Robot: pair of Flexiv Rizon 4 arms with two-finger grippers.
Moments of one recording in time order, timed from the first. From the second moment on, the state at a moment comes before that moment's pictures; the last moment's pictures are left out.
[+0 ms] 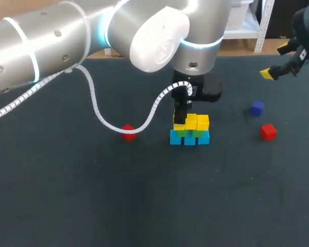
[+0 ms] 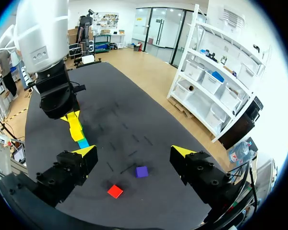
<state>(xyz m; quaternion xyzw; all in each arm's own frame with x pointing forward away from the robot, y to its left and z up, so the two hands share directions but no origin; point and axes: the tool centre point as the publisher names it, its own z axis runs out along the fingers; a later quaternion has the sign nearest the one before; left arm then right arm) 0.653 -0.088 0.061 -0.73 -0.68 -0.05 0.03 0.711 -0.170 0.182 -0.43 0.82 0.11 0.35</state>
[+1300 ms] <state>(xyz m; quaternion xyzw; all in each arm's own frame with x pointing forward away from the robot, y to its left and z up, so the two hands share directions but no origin) 0.672 0.016 0.062 -0.52 -0.85 -0.10 0.00 0.711 -0.170 0.182 -0.43 0.82 0.11 0.35</state>
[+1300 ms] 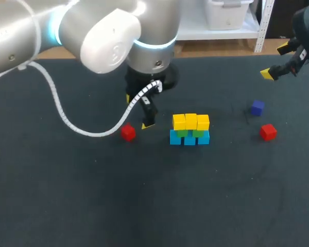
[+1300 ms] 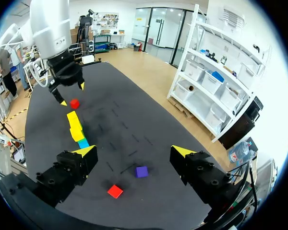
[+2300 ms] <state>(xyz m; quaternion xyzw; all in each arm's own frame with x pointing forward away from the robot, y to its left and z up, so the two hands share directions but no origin) 0.653 0.049 0.007 -0.43 -0.90 -0.04 0.02 0.711 -0.170 0.182 -0.43 0.82 0.11 0.35</state>
